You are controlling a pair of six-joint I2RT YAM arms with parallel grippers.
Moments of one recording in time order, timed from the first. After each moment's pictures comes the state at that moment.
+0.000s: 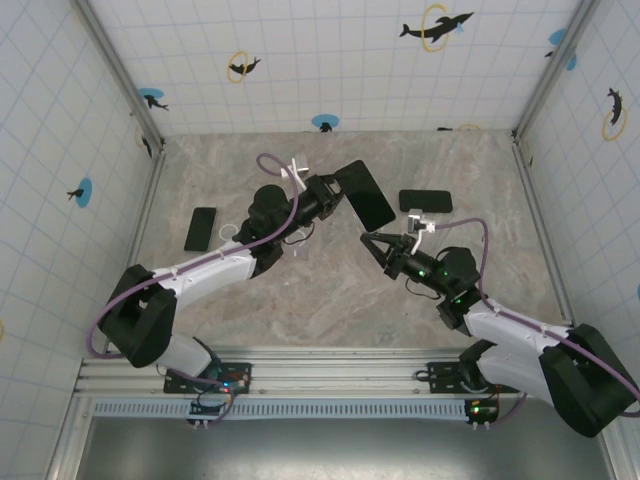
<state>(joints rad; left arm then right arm) -0.73 1.48 0.90 0.70 0.29 -1.31 0.60 1.07 0.26 0.97 -0.47 0.76</state>
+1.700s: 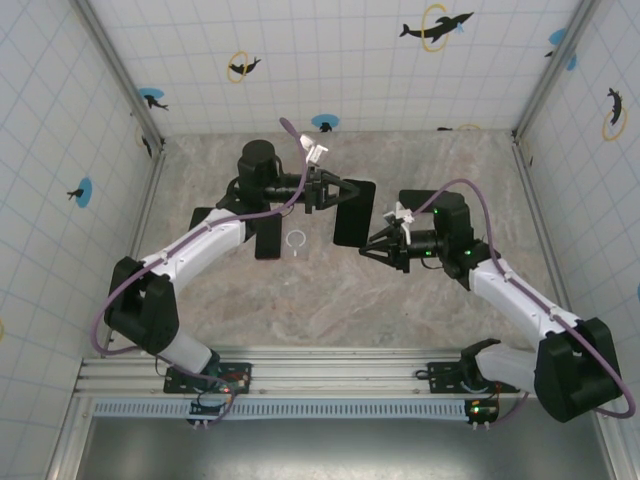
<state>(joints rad) -0.55 1.55 1.18 0.32 1.12 -0.51 0.41 1.17 0.68 0.02 -1.08 -0.12</state>
